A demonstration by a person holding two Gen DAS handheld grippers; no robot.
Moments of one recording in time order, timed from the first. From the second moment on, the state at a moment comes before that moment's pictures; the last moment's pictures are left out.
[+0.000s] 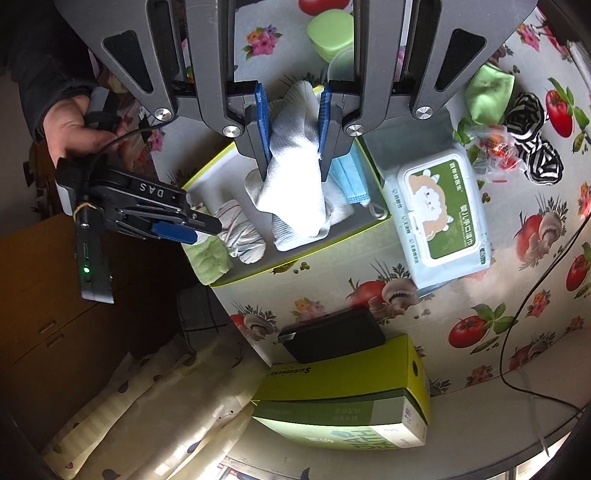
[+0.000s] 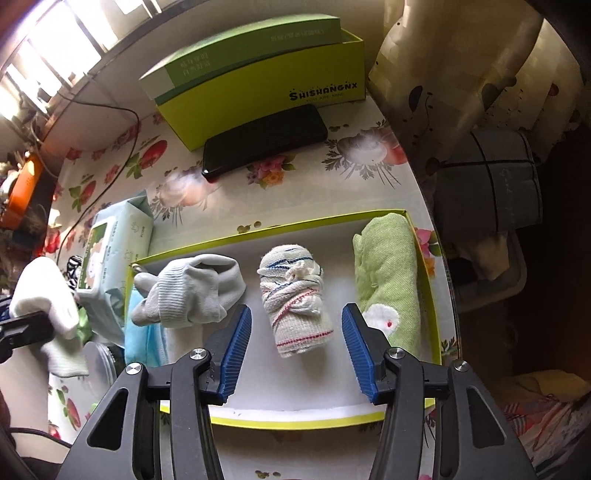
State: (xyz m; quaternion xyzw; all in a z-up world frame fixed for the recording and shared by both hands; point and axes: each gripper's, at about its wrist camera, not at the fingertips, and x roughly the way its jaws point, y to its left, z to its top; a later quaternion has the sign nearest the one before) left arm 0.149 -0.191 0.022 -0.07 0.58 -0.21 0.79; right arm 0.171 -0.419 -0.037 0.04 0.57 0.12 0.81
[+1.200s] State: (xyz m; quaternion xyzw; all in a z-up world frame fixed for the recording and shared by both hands) left arm 0.172 -0.249 -0.026 -0.05 0.62 -0.26 0.74; right arm 0.128 -0.415 -0.040 0.08 0.57 0.17 0.80
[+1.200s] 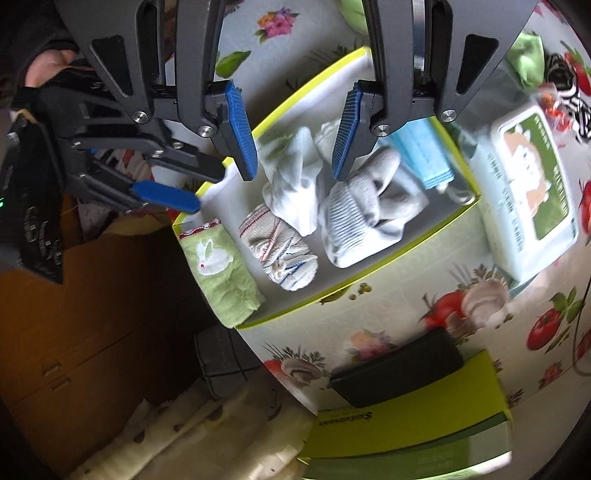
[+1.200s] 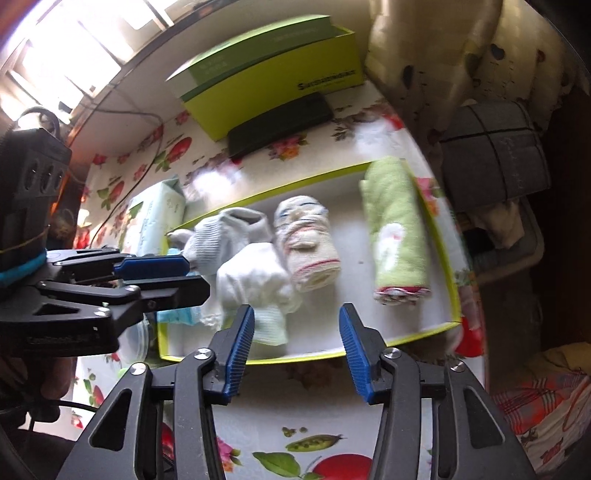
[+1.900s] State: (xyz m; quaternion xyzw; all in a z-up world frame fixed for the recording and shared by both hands) left arm 0.150 -0.166 0.013 -0.09 0.58 -0.18 0.79; right arm 0.155 -0.390 -0.040 0.03 0.58 0.15 0.80
